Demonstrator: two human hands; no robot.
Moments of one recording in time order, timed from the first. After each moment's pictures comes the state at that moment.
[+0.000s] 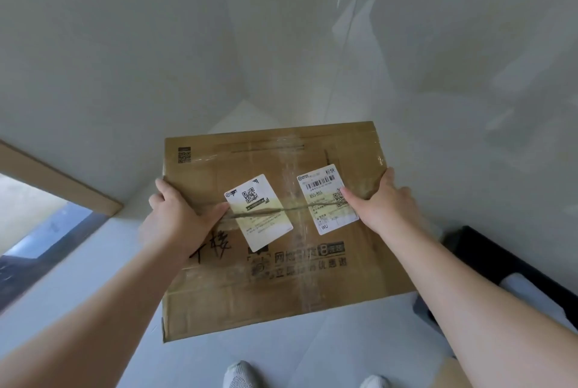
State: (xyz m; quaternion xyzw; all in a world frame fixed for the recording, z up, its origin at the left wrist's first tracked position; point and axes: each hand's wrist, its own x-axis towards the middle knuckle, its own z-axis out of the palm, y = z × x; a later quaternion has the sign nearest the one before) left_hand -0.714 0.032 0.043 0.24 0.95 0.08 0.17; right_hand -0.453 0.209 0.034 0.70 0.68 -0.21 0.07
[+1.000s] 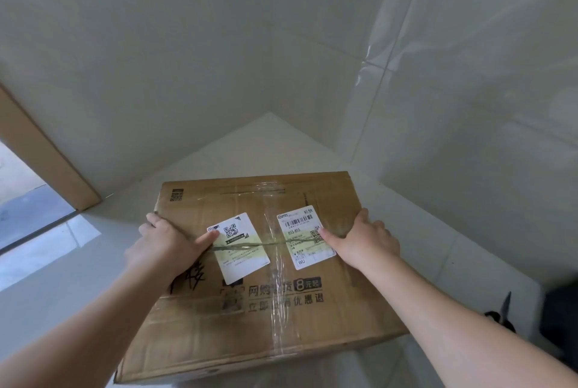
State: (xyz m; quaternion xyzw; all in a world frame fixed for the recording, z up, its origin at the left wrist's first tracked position) left_hand -0.771 -0.013 -0.245 0.18 0.97 0.07 0.16; right_hand -0.520 0.185 -0.249 0.61 0.78 -0.11 0.10
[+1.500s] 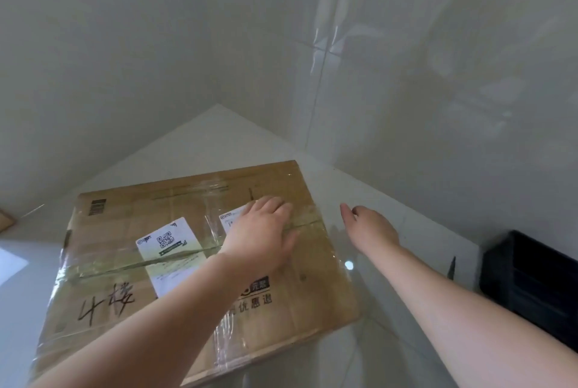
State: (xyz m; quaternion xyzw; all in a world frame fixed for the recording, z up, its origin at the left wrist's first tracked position) left_hand -0.619 0.106 -0.230 0.66 0.73 0.15 0.07; right_hand -0.439 0.243 -0.270 0.63 0.76 -0.16 0.00
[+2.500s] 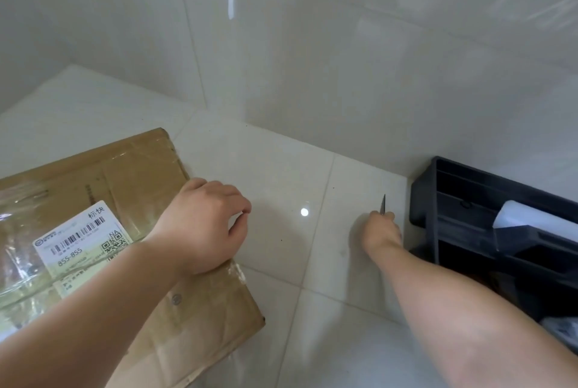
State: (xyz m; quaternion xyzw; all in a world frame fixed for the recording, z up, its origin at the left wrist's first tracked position) left_hand -0.552 0.184 -0.260 0.79 0.59 0.15 0.09; right_hand -0.242 0.284 -0.400 0.79 0.58 -0.14 0.13
